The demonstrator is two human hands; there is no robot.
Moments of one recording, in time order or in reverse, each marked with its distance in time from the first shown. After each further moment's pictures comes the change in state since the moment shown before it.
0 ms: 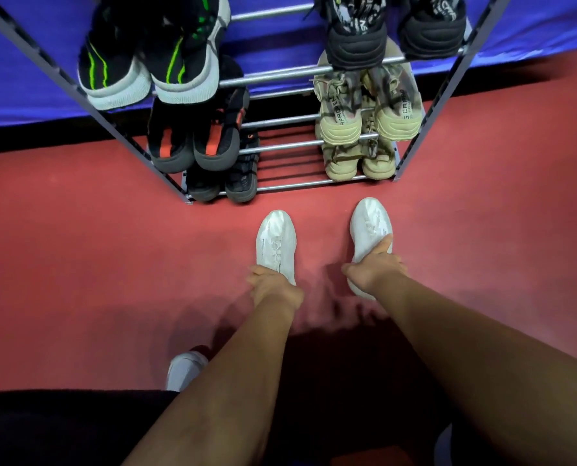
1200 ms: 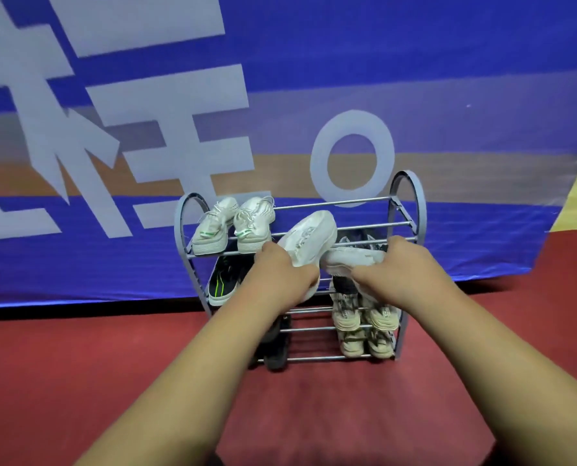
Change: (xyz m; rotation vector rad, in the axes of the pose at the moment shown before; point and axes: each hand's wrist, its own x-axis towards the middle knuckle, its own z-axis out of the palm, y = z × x) left_hand -0.282 0.107 -0.352 -0.372 0.344 0.685; right_hand -0.302 -0.059 -0.355 0.318 0.538 -0.617
